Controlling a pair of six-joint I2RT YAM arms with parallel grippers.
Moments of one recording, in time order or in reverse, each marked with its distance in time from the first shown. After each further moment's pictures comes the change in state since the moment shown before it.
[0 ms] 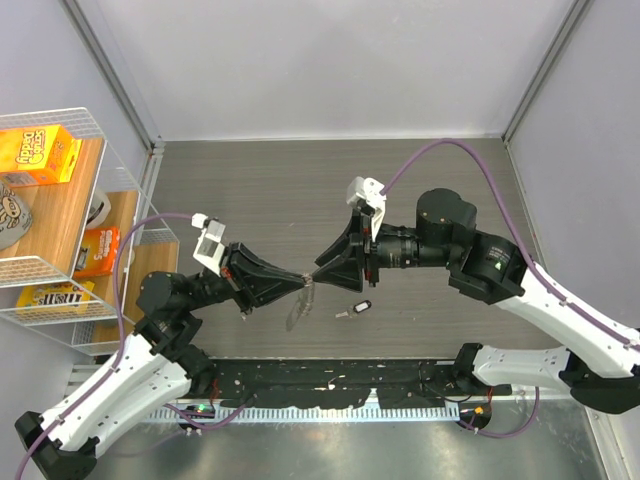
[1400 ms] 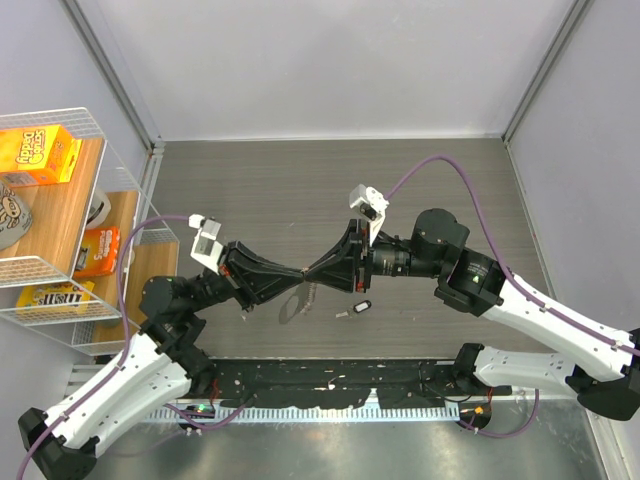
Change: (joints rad) left arm 0.000 0.006 -0.053 0.118 -0.057 -0.056; right arm 0.000 -0.055 -0.252 0.337 -0.006 0.188
